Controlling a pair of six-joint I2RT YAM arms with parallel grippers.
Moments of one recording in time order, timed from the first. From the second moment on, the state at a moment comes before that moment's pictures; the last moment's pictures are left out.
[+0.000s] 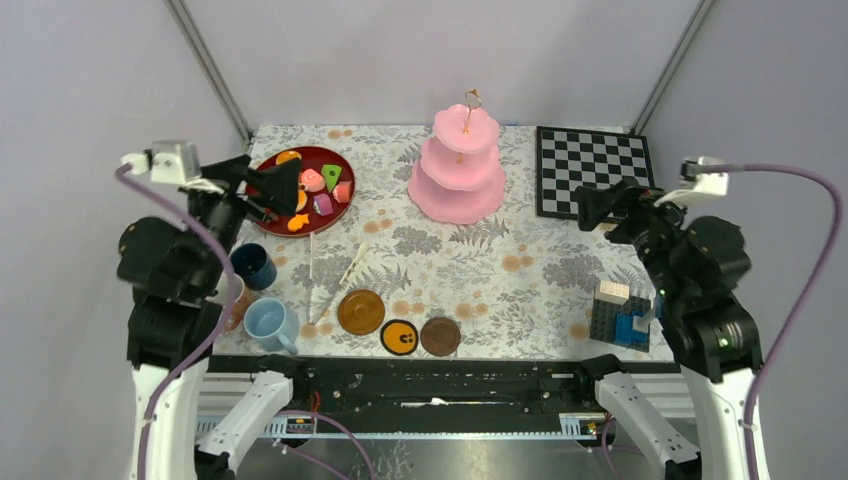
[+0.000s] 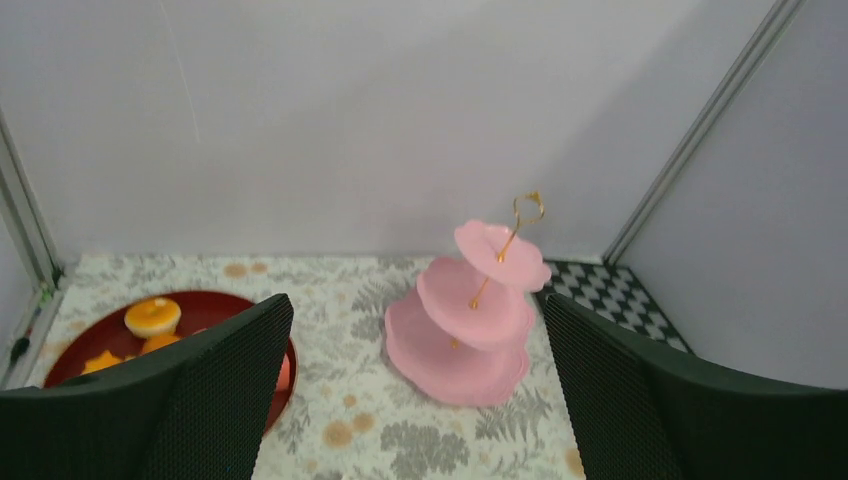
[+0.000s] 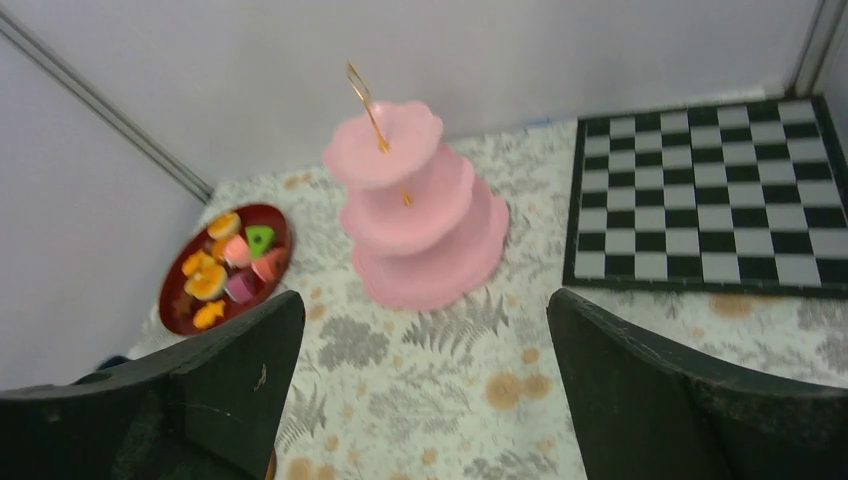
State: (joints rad) left arm -0.21 0.70 1.36 -0.43 0.05 -0.28; right arm 0.24 0.68 1.30 -0.65 0.07 0.37
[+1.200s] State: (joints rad) left arm -0.20 0.81 1.07 -0.66 -0.06 -0.46; right arm 0.81 1.59 1.00 -0.22 0.01 1.19
